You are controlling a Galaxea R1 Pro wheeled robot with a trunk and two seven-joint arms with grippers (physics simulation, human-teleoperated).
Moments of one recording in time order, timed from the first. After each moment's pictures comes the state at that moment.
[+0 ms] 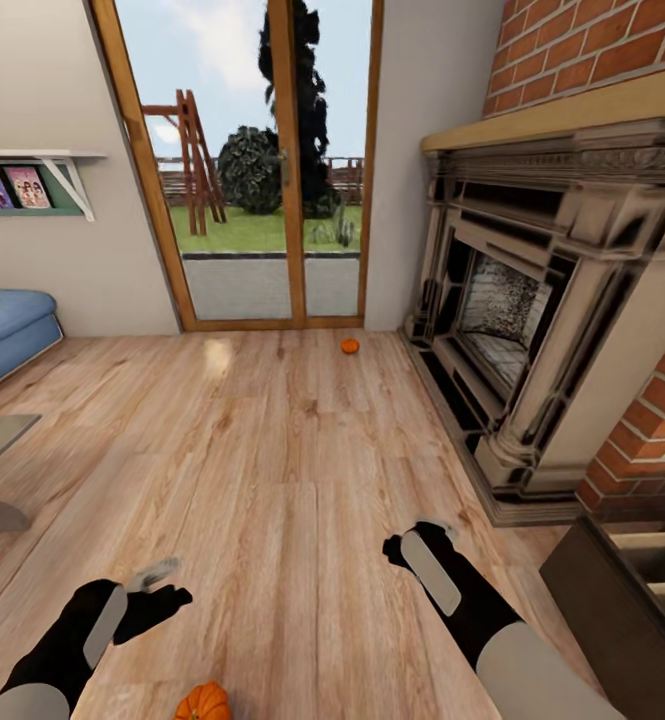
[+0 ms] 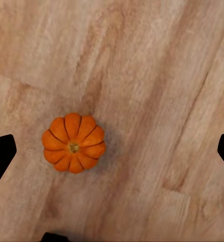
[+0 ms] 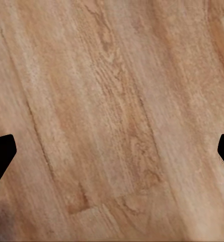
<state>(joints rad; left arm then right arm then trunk) -0.50 0.16 0.22 -0.71 0.31 0.75 -0.01 -0.63 0.06 0.39 -0.84 -0.84 0.60 -0.76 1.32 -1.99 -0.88</state>
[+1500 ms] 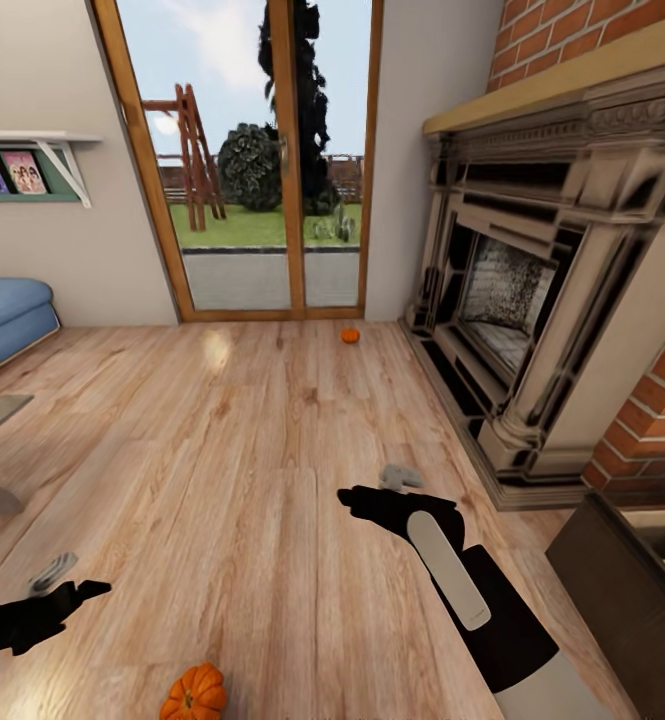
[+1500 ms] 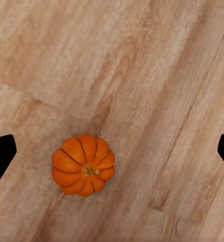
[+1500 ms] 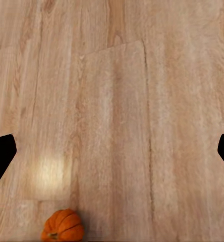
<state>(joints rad) -0.51 0.47 0.39 -0.57 0.31 0.81 -0.50 -0.54 0.04 0.40 -1.39 -0.86 0.75 -0.53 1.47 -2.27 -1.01</state>
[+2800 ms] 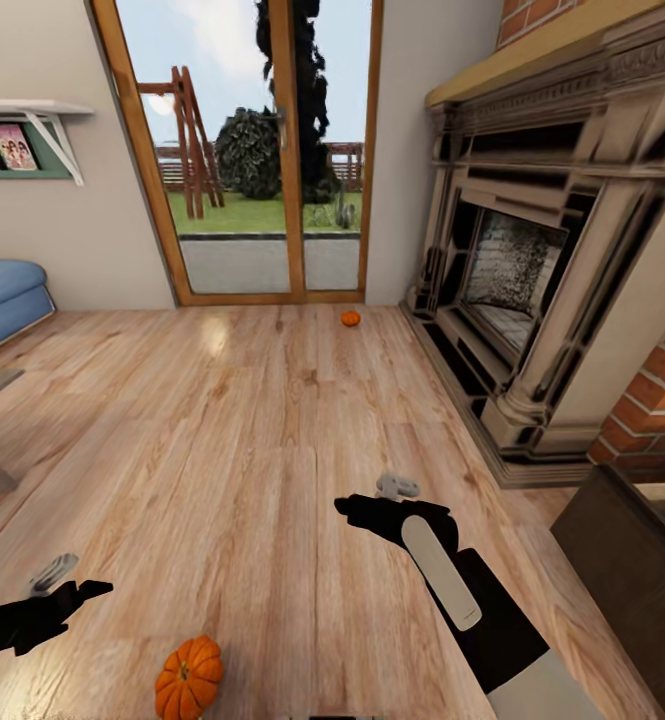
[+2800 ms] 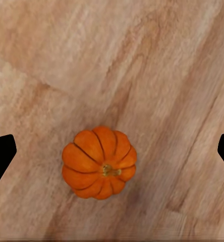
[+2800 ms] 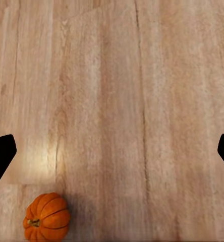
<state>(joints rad) -0.51 0.47 0.39 -0.56 0.31 0.82 -0.51 -0.54 0.06 0.40 -1.31 -0.85 0.73 -0.51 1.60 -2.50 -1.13</state>
